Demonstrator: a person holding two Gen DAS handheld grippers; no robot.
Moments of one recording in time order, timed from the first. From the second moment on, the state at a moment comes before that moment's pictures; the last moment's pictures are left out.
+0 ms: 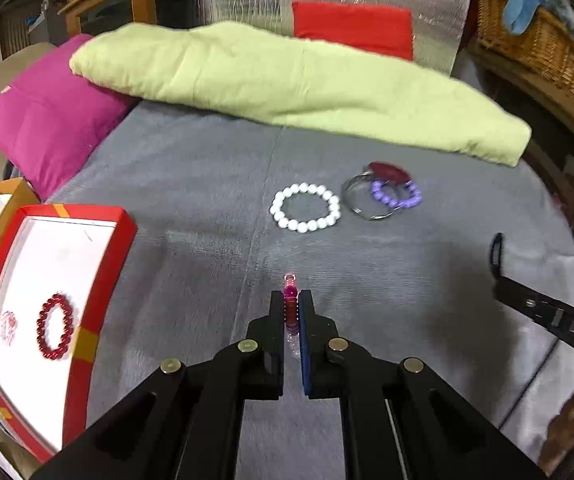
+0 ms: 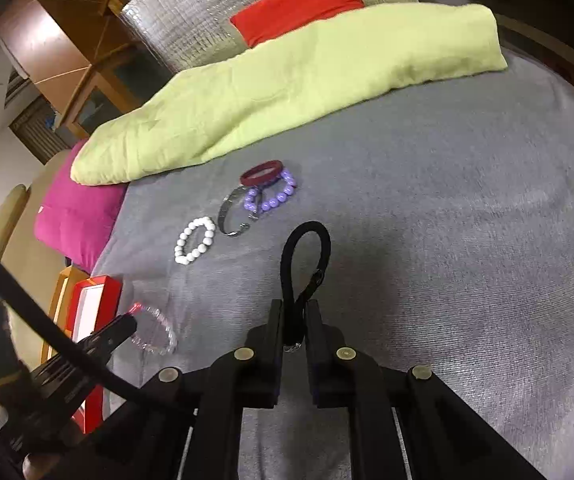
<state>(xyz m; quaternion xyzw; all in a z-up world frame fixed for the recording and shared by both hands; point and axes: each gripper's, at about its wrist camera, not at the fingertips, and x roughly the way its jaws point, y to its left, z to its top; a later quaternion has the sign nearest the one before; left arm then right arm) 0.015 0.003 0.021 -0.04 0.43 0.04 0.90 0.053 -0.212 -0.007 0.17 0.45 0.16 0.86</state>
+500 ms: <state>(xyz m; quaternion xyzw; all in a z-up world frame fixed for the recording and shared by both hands) -0.019 -0.009 0.035 -0.02 0.42 0.06 0.91 0.033 -0.203 0.014 0.14 0.43 0.17 0.87</state>
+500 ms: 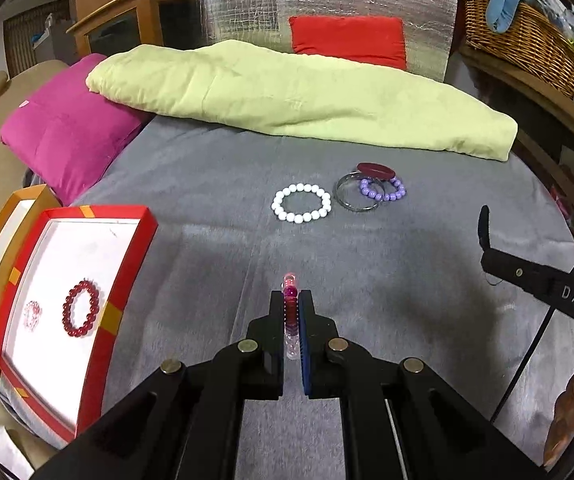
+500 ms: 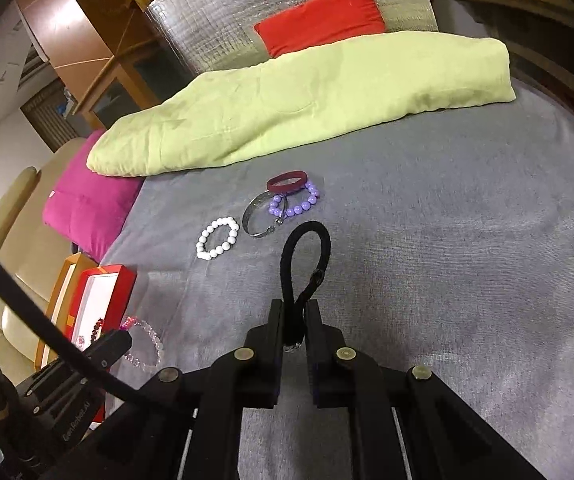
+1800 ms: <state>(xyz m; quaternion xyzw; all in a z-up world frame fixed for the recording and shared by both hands) -0.040 0.061 0.022 -0.07 0.41 0.11 0.90 0.025 -0.167 0.005 0.06 0.44 0.17 0.88</state>
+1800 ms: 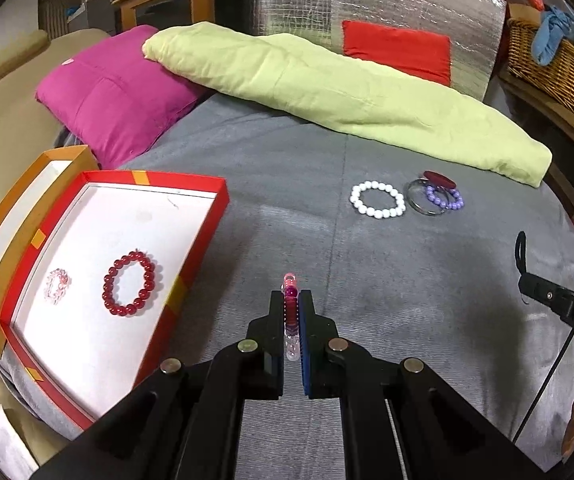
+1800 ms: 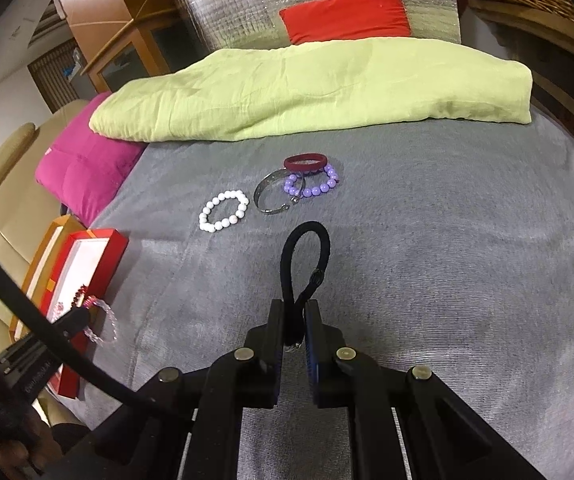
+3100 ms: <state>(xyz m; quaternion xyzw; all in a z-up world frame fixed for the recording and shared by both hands) -0.095 0.263 0.037 -0.19 0.38 0.11 0.90 -0.024 0.064 0.060 -0.01 0.42 0.37 0.83</state>
